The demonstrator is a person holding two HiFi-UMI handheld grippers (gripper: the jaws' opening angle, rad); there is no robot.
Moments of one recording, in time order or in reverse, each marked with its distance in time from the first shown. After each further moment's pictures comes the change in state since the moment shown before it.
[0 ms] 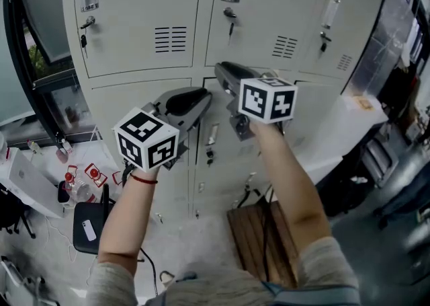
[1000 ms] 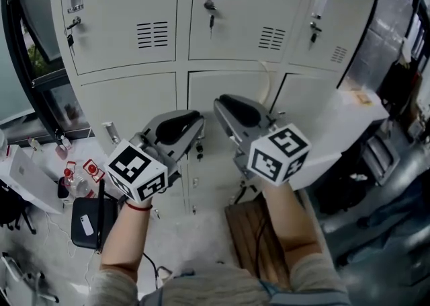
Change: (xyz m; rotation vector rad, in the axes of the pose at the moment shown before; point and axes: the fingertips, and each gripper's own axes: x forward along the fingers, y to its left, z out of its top) left arm -0.016 -0.068 -0.016 0.032 -0.039 -0.001; right arm -0.115 0.050 -0.034 -0.102 -0.111 0.146
